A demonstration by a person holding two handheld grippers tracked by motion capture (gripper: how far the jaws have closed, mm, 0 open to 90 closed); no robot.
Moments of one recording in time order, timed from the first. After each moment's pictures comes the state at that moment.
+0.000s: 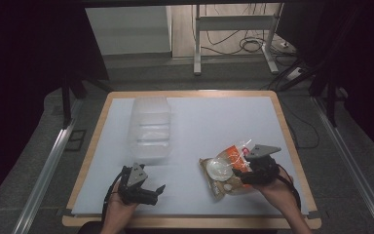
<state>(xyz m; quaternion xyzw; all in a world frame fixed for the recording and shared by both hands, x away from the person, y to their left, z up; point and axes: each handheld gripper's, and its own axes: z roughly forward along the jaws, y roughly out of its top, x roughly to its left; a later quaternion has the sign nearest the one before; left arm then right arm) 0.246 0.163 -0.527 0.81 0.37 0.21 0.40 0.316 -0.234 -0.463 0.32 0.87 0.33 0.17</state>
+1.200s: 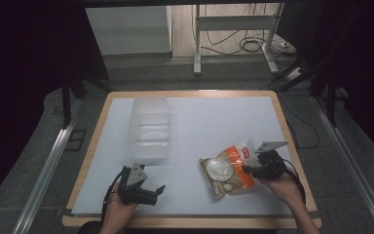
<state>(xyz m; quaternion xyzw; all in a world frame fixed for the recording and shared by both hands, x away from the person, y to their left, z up) 0.246 0.163 -0.527 0.81 0.37 0.20 0.40 0.339 -0.263 -0.488 0.33 0.88 0.32 0.11</state>
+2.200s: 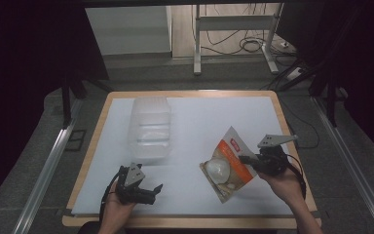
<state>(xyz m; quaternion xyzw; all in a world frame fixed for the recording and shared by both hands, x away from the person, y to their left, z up) 0.245 0.168 -0.526 0.81 0.37 0.22 0.40 0.319 -0.247 -0.428 0.31 0.85 0.41 0.10</state>
